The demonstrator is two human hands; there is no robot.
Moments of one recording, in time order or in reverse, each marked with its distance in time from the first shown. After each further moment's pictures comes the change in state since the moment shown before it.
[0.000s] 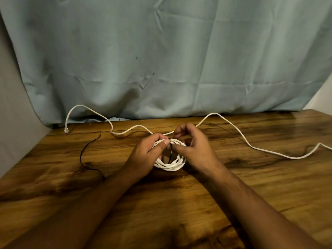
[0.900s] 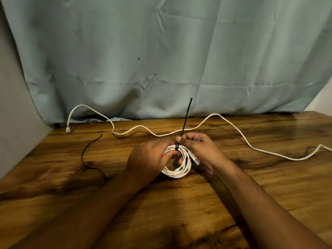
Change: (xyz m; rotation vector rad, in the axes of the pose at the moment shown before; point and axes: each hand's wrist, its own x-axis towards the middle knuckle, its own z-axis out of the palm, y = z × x) left_hand -0.009 0.005 0.002 0.745 0.028 0.306; right_hand 0.003 -0.012 -0.009 0.362 -0.130 0.354
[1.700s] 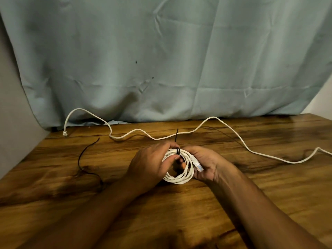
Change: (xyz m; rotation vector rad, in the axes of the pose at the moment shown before) left_hand 0.001 0.016 -0.005 -0.188 -0.022 -0.027; right_hand 0.002 0.000 -0.007 0.249 -0.031 0.505
